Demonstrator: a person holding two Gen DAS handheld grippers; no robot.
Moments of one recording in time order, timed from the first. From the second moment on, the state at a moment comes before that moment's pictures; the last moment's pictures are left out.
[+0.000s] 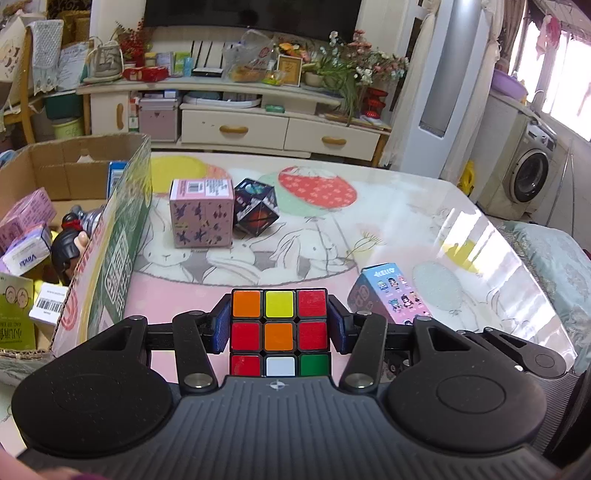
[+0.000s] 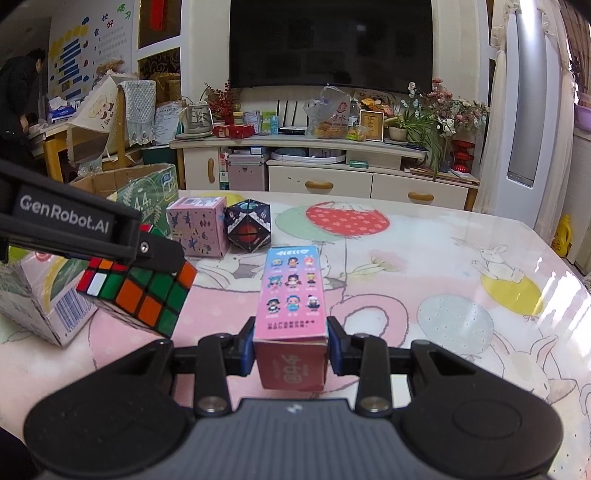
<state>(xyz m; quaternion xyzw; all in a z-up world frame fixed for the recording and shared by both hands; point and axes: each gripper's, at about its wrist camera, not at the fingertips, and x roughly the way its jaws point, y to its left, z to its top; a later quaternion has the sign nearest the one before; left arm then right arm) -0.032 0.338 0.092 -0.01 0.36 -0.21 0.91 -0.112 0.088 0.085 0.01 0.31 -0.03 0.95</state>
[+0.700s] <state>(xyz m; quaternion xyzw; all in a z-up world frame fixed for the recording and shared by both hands) -0.020 0.355 0.064 -0.03 0.40 -0.18 0.90 -0.106 0.080 0.065 0.02 0.33 -0.03 0.94</state>
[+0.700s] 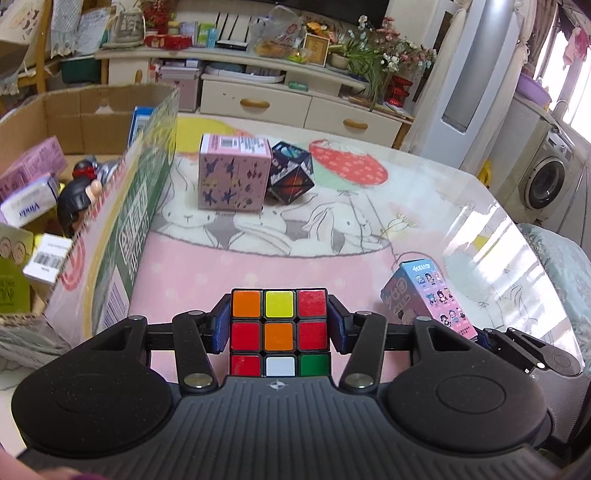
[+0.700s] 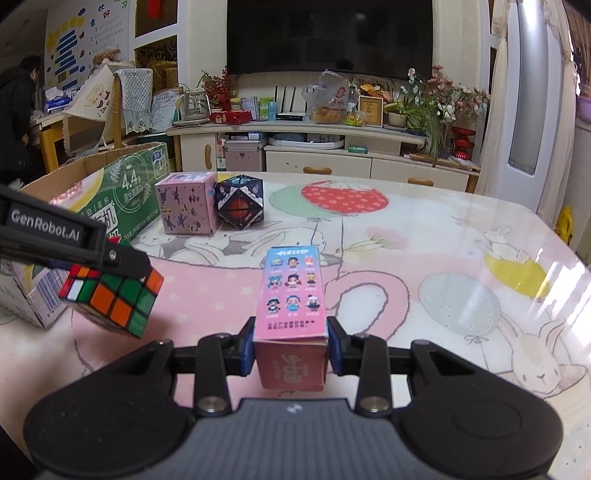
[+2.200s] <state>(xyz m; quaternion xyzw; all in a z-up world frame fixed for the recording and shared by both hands) -0.040 0.341 0.098 -0.02 0.38 -0.21 0.90 -0.099 0.074 0.060 0.02 0.34 -0.03 0.94</state>
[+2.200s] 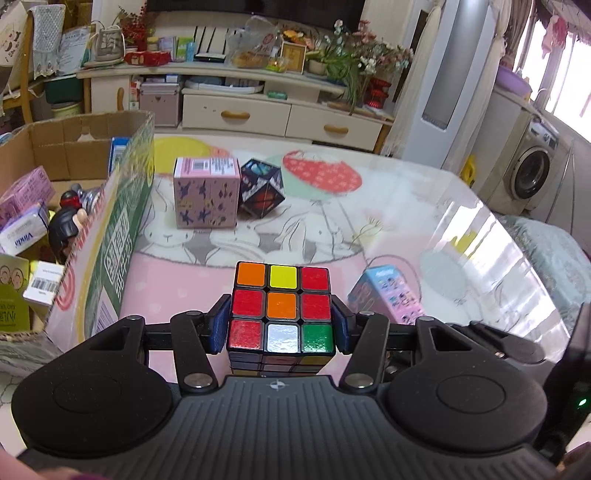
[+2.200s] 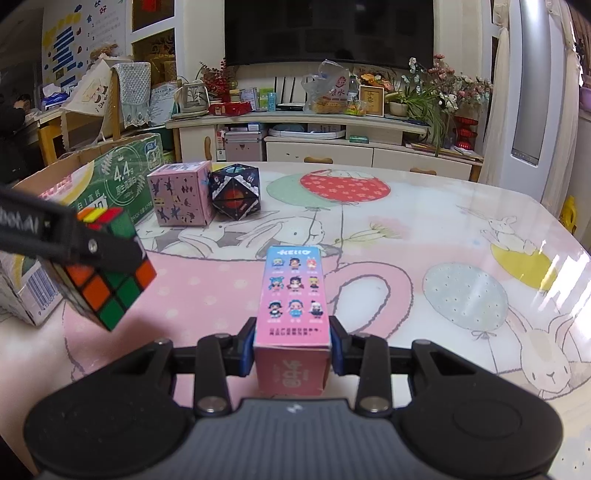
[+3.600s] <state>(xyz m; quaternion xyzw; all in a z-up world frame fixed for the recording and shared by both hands) -0.016 0.406 0.154 -0.10 0.29 -0.17 0.94 -0.086 0.118 0.101 0.00 0.31 0.02 0.95</state>
